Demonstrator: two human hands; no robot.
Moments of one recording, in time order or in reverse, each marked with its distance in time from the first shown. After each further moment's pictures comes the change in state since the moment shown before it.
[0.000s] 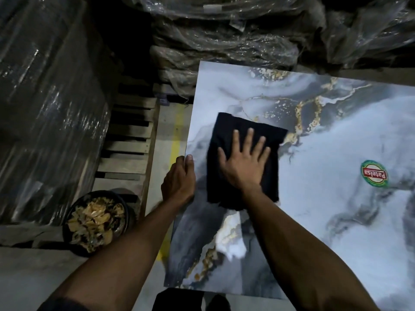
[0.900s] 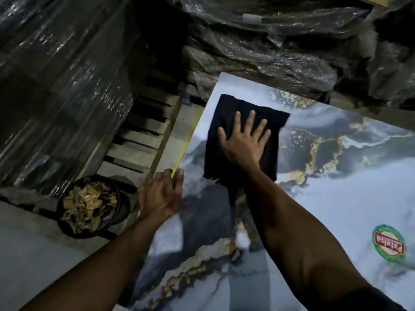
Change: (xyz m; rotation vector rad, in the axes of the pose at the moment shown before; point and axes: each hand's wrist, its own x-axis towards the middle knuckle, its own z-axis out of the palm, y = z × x) left_hand 0.002 0.005 0.003 0.260 0.107 -0.122; right_hand 0.117 -0.018 -0.026 0.022 -0.034 -0.219
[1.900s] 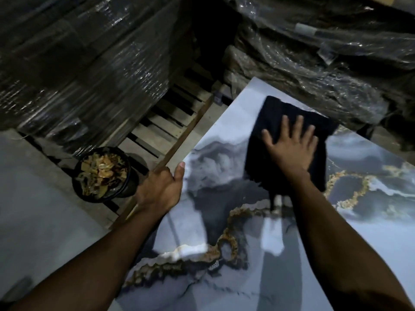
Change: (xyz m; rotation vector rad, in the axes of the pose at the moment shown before) left_hand -0.019 0.027 -0.002 0.044 0.008 -0.331; right_hand 0.061 0.078 -0.023 -0.074 -0.019 -0.139
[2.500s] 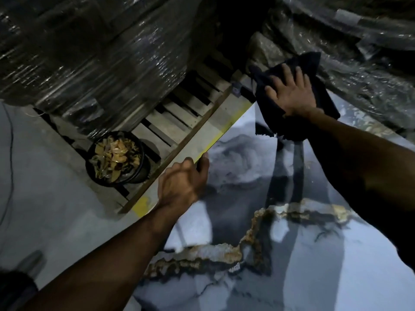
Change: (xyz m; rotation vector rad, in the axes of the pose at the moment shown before) left_hand 0.001 0.002 0.009 -0.061 0.086 -0.016; right_hand 0.103 -0.090 -0.010 -0.200 0.007 -0.518
